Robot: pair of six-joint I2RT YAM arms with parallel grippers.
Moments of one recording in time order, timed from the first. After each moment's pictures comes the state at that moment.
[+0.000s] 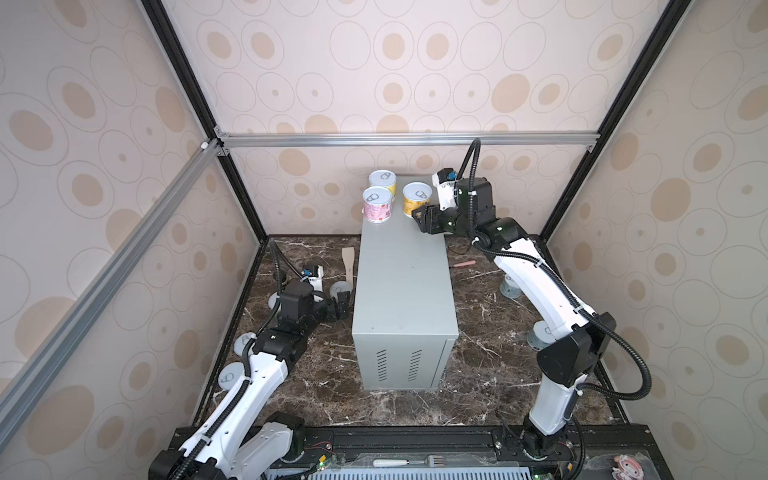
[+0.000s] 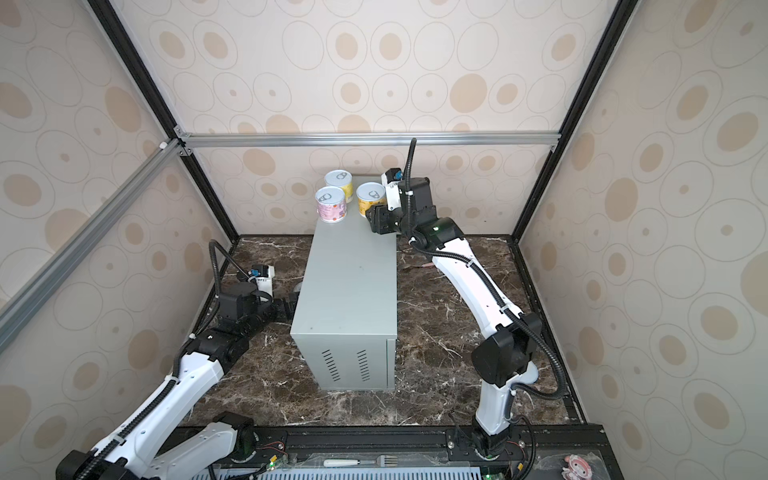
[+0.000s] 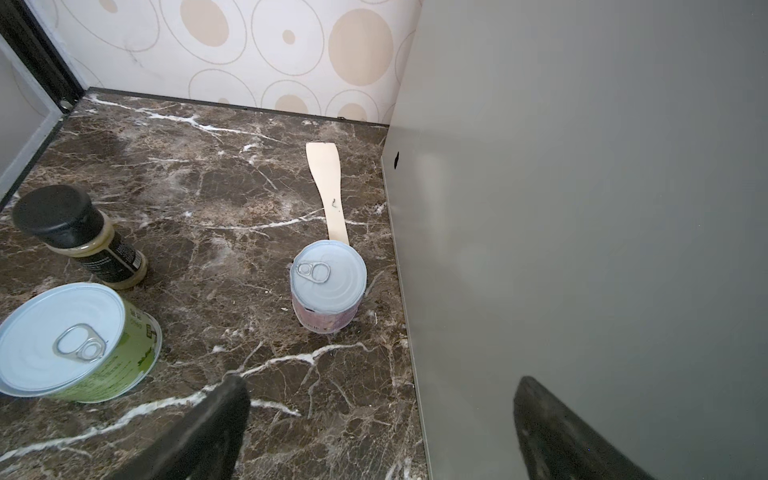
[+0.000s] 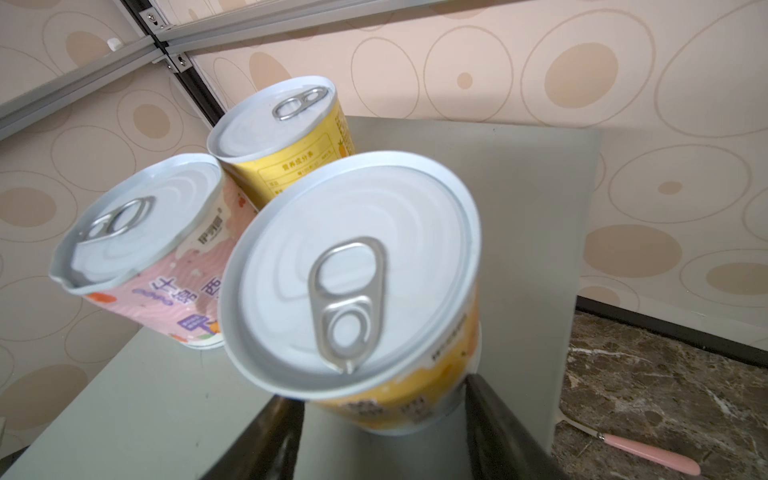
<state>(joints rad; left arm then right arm) -0.25 0.97 0.72 -0.25 0.00 -0.25 0.49 1.85 2.03 -0.55 -0.13 0.21</state>
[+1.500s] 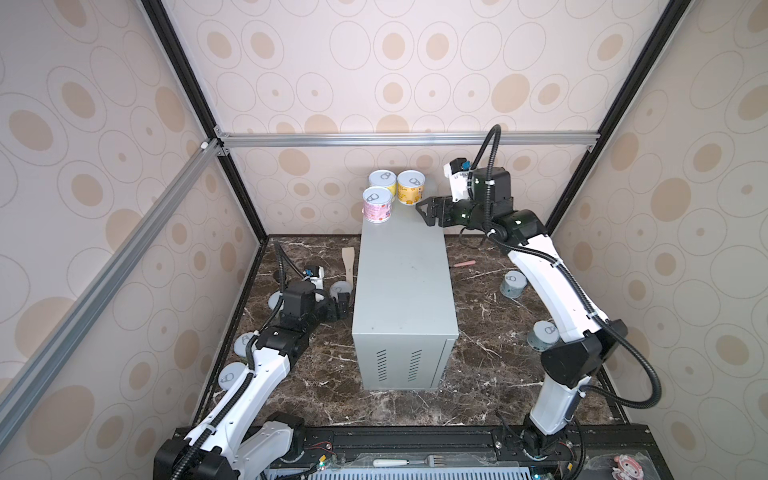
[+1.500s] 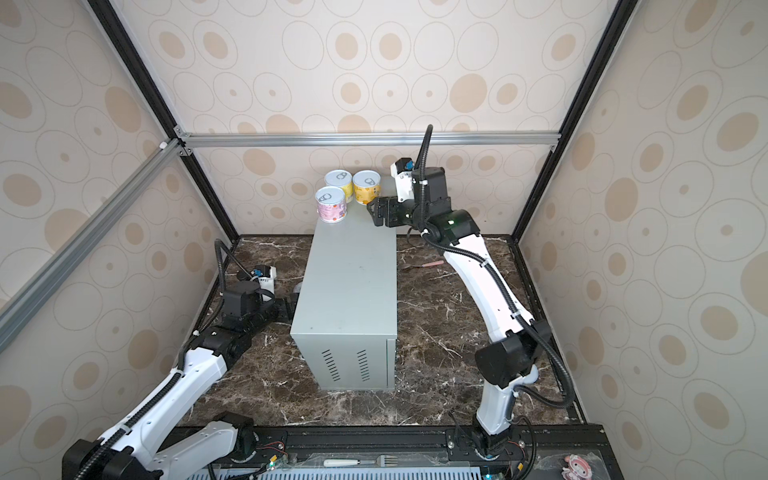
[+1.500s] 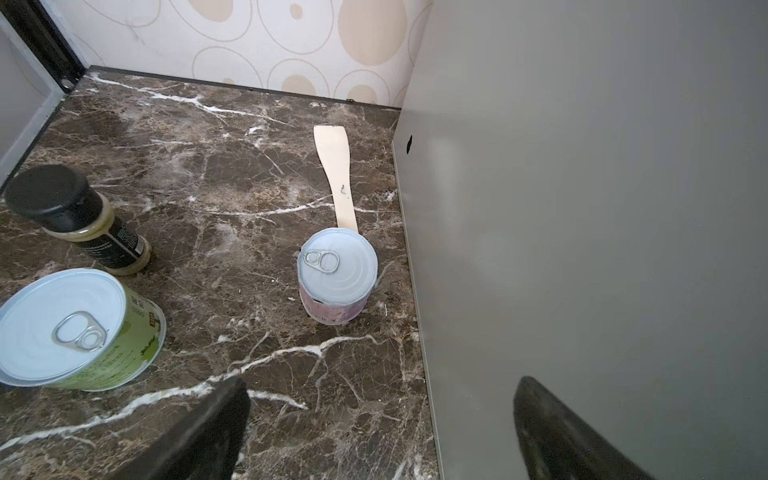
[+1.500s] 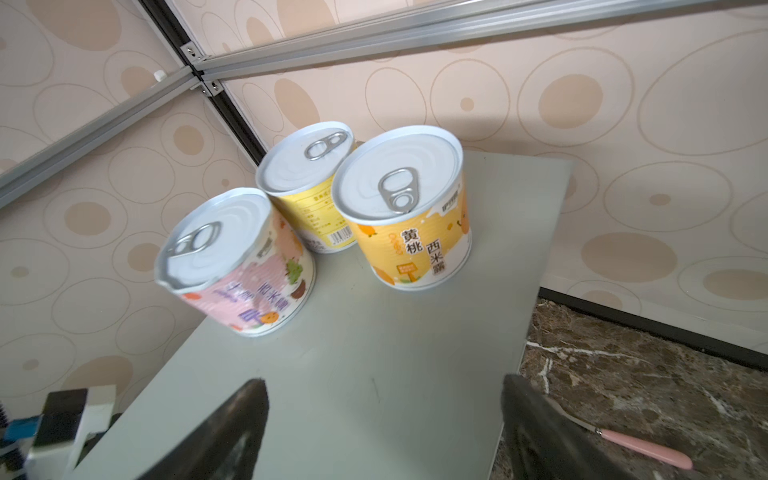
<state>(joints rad) -0.24 1.01 0.72 -0.25 -0.01 -0.25 0.45 1.76 2.09 -0.68 -0.20 0.23</state>
